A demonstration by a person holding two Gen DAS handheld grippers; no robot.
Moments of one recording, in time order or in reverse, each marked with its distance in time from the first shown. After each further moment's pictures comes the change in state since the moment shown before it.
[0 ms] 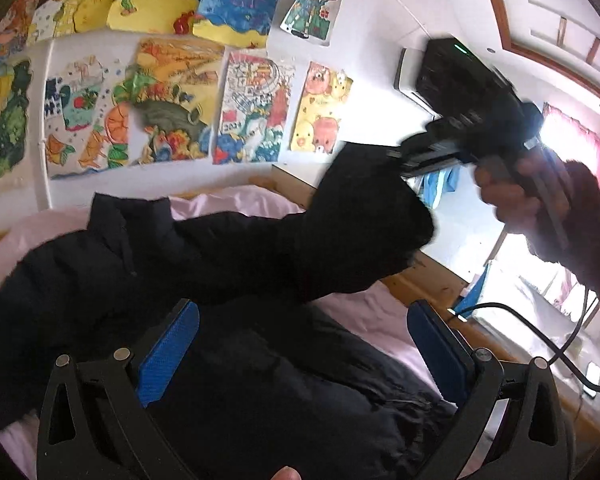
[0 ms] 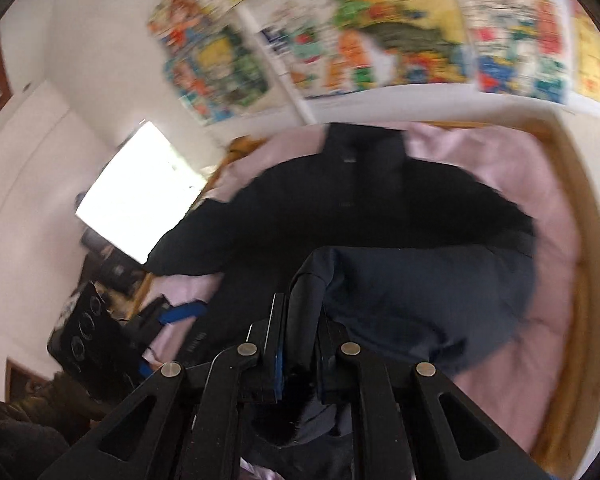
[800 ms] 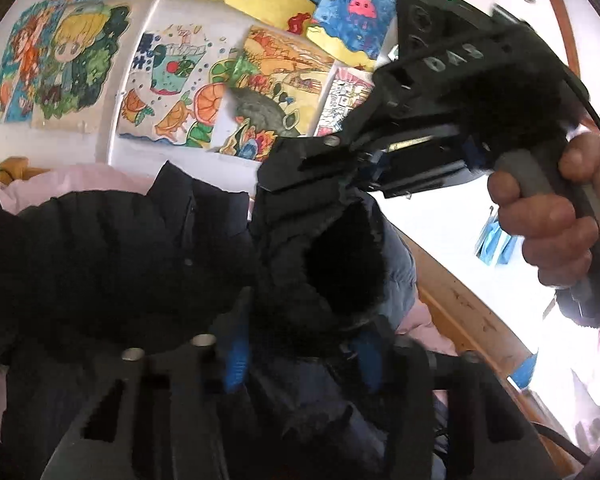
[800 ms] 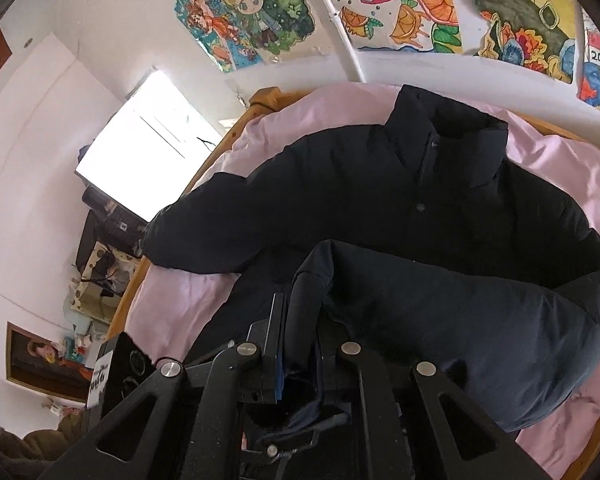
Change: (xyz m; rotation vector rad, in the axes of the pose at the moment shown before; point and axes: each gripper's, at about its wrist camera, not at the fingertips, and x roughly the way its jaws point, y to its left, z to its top) left arm 0.028 0.080 -0.024 -0.259 -0.147 0.172; right arm 0.157 0.041 0.061 -0.075 0.161 0.031
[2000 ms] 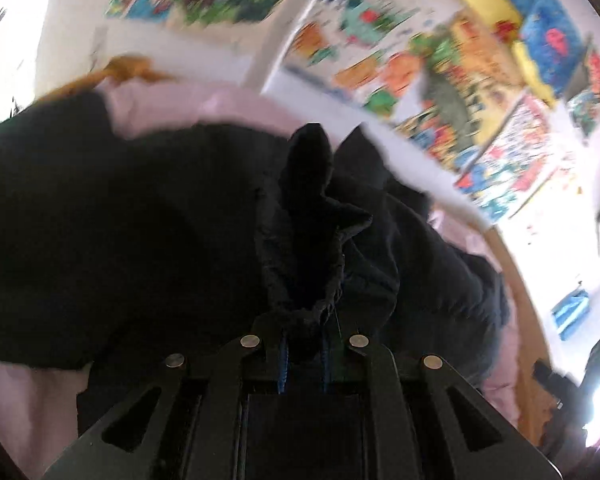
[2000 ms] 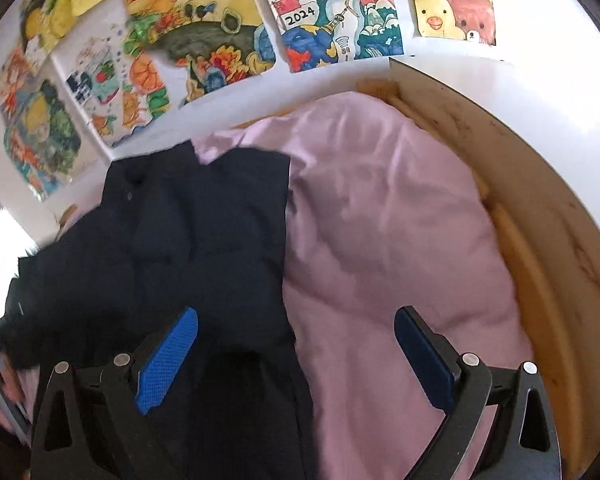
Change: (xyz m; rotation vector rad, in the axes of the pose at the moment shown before) left arm 0.024 0.175 0.015 -0.407 0.171 0.358; right arm -0.040 -0.228 -0.128 0.383 -0.428 -0.496
